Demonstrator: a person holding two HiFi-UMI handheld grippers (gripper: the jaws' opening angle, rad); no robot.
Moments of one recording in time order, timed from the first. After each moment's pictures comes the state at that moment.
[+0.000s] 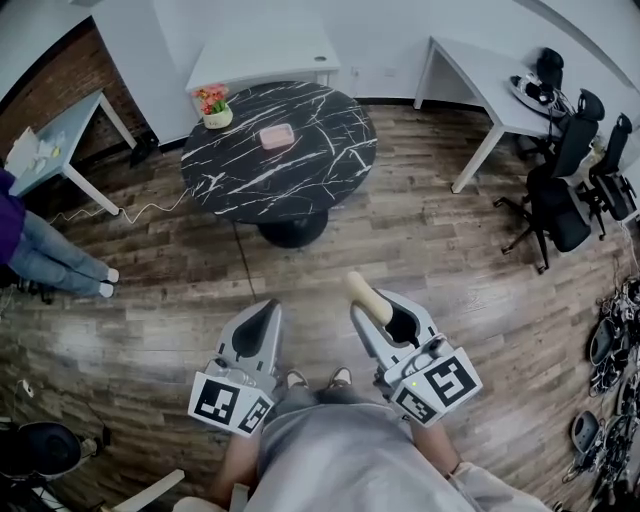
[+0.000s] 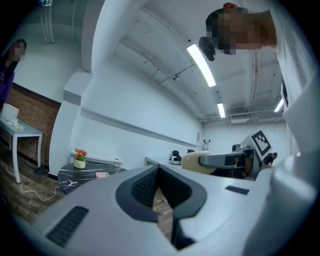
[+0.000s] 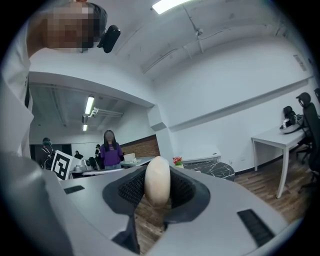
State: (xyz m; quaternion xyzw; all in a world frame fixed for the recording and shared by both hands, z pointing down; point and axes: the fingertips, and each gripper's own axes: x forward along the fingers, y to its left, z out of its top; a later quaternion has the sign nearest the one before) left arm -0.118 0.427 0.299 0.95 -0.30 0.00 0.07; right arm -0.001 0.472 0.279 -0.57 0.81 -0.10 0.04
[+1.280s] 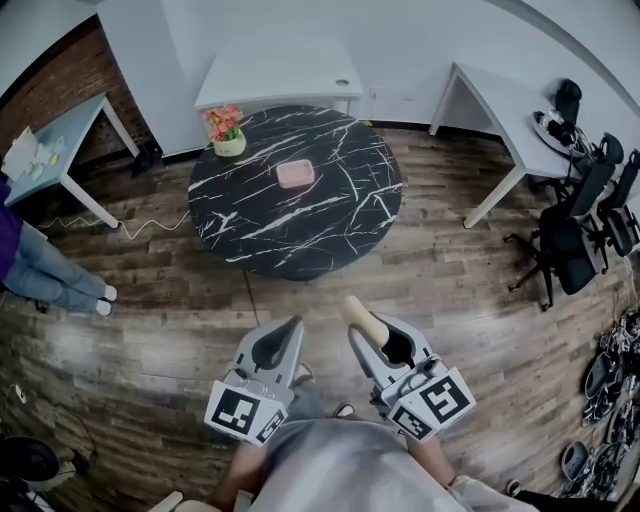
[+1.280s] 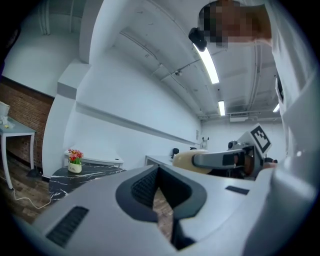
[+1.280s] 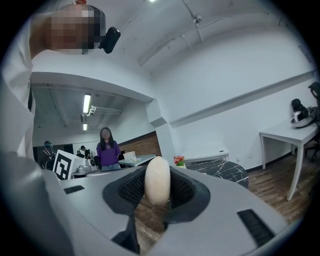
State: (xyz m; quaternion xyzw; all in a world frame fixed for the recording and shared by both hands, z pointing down) left arm -0.092 0.277 0.309 0.96 -0.28 0.01 0.07; right arm -0.008 0.314 0.289 -0.55 0.82 -0.12 0.03
